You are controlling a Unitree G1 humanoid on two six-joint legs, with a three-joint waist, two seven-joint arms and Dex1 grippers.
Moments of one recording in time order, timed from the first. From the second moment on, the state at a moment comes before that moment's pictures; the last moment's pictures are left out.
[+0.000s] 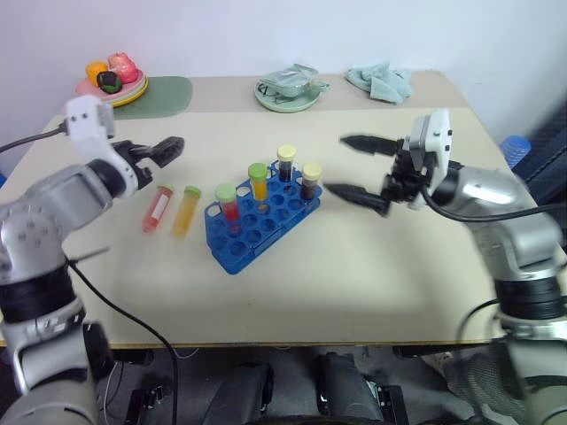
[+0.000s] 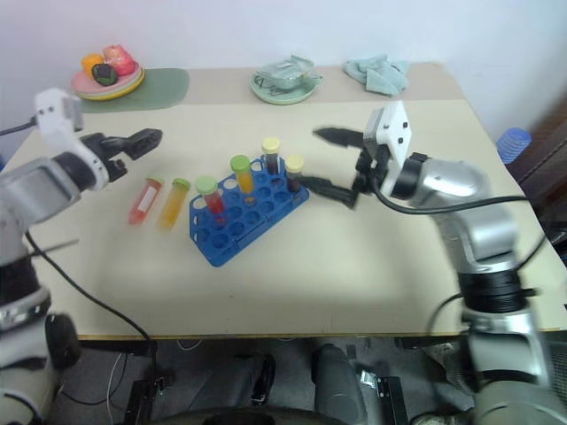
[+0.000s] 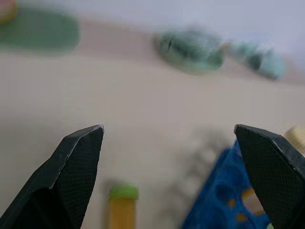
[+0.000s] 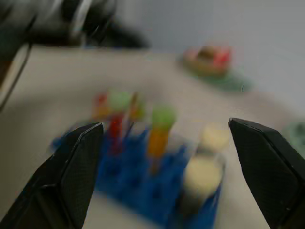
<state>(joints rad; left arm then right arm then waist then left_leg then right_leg) -0.73 0.61 0.44 -0.09 -0.97 1.31 0.09 -0.61 -0.80 0.00 -0.20 0.61 0.51 1.03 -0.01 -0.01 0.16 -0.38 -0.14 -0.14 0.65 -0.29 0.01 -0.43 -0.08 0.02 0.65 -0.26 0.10</state>
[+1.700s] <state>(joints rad) -1.21 0.46 0.20 0.74 -0.27 1.49 0.00 -1.14 -0.60 0.23 0.15 0.40 0.64 1.29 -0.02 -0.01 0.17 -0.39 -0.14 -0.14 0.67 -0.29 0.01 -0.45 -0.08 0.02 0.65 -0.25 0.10</state>
